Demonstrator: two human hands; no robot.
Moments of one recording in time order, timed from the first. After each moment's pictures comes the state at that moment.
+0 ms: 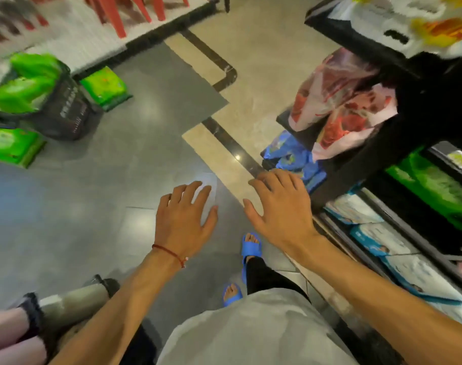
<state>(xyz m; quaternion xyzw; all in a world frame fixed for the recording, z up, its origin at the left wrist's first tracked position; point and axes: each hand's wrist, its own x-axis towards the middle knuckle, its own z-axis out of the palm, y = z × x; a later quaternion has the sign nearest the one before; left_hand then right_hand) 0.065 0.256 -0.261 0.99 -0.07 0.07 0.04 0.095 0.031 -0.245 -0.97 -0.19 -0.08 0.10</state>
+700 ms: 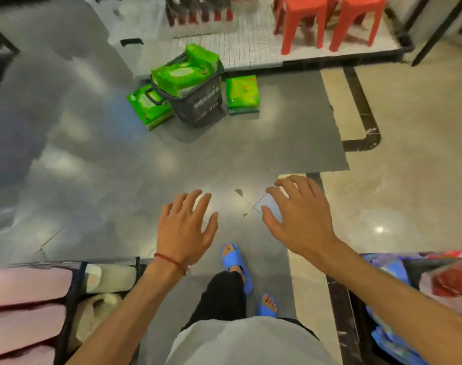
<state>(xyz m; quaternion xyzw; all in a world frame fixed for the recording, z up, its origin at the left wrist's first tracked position) 0.261 0.452 -0.256 0.96 0.28 0.06 0.00 0.445 0.268 -0.261 -0.86 -0.48 -0.09 0.15</state>
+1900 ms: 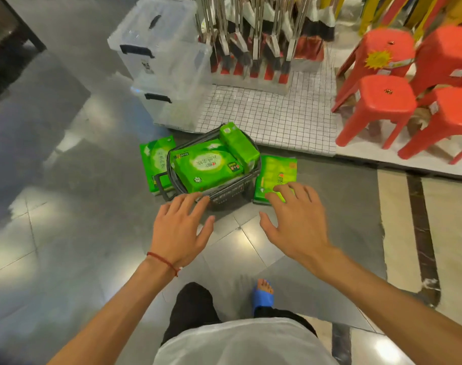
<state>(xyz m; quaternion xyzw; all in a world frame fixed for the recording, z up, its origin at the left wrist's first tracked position) 0.731 1.038 -0.255 0.94 0.35 0.04 0.02 0.955 0.893 -0.249 -0.82 -0.56 -0.03 0.06</state>
